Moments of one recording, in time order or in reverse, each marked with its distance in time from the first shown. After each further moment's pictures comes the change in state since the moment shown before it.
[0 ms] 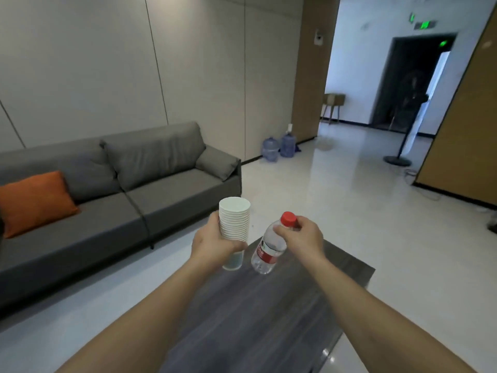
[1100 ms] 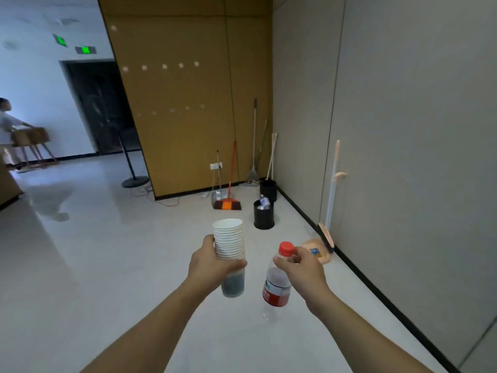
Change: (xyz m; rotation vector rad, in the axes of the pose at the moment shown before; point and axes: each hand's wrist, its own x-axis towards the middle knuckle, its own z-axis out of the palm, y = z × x) left_hand -0.053 0.513 0.800 -0.102 -0.977 0.496; right_hand 0.129 0.338 -0.750 0.105 0.936 0.536
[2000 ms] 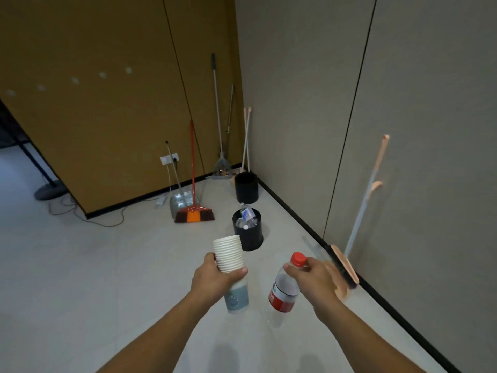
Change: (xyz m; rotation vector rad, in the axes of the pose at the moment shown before) left_hand 0.725 -0.049 0.174 0.032 -0.291 -0.176; right_hand 0.679 -0.019 0.139 -0.005 0.197 0.261
